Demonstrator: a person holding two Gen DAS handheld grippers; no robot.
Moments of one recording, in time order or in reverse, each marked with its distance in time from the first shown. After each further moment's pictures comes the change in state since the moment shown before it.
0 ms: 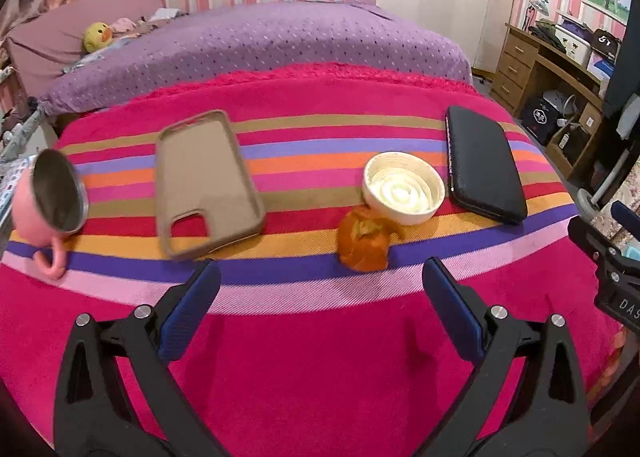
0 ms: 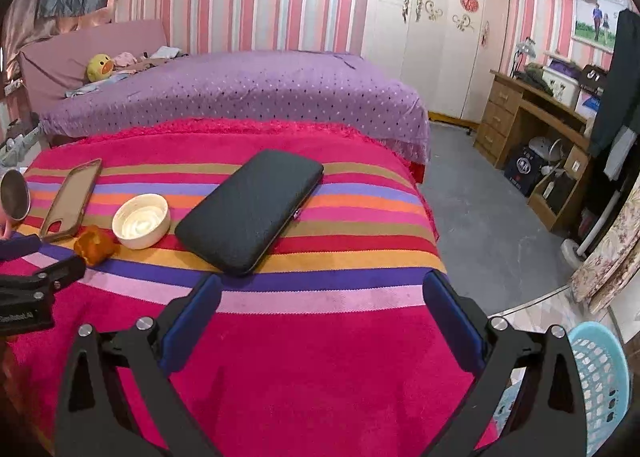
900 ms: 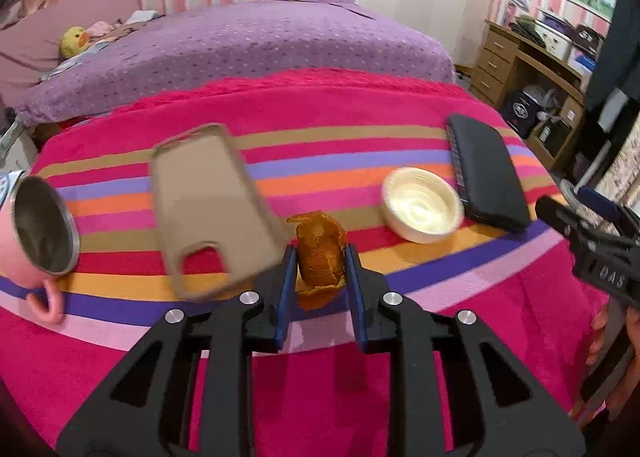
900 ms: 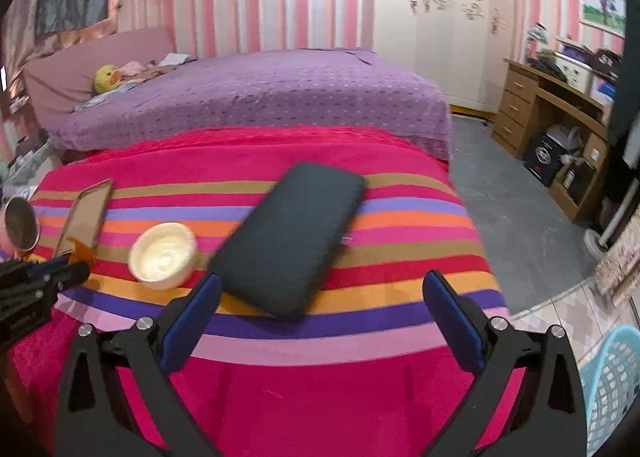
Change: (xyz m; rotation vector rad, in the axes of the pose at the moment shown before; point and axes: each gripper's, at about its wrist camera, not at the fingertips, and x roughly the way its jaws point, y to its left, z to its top) left arm 0.005 0.036 0.017 0.027 -0.002 -0.069; right arm 0.028 0.041 0.022 0.026 0.002 0.069
